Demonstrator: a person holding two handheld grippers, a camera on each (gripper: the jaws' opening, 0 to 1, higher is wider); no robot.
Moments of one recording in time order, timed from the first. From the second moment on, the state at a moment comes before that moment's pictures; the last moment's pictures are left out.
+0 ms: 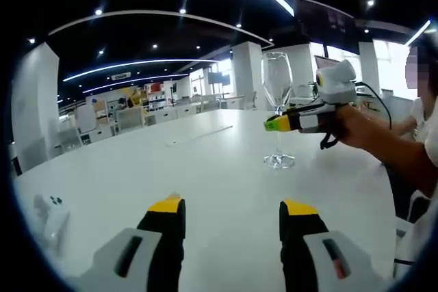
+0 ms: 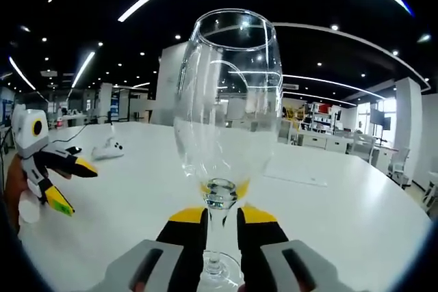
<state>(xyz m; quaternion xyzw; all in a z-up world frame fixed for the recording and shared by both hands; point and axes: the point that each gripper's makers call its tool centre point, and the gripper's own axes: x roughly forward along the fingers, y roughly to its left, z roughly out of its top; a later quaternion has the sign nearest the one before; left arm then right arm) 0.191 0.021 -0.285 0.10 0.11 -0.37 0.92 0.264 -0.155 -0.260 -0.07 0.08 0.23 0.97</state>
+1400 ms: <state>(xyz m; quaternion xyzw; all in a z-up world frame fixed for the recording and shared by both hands) 0.190 0.023 -0.283 0.09 0.10 -0.37 0.92 0.262 -0.154 -0.259 -0.04 0.09 0.23 0.97</state>
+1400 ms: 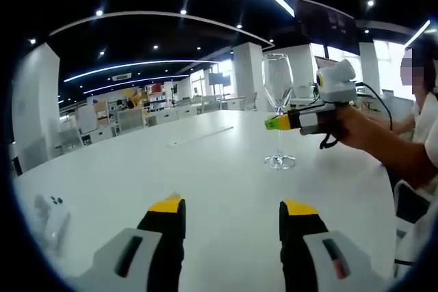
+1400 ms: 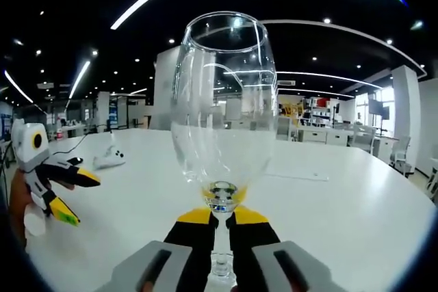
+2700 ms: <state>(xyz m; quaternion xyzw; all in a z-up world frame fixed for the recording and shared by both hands) 0.192 0.023 -0.281 0.09 0.10 -0.37 0.92 0.265 -0.153 -0.242 -0.03 0.08 0.22 0.97</state>
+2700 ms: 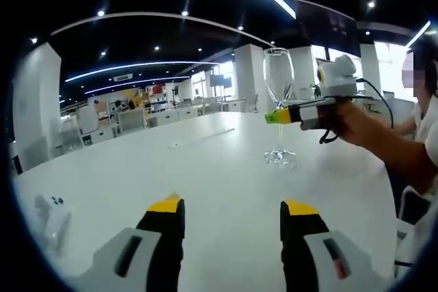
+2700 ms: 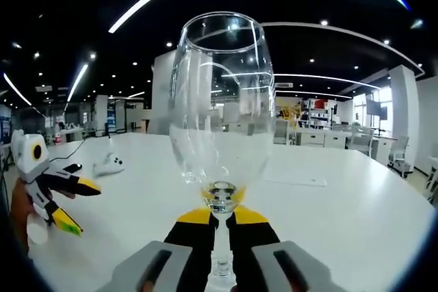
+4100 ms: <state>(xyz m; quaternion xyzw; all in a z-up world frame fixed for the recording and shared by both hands) 0.193 0.026 -0.280 0.09 0.10 -0.36 0.92 0.299 -0.148 -0.237 -0.05 0.08 0.22 0.97</state>
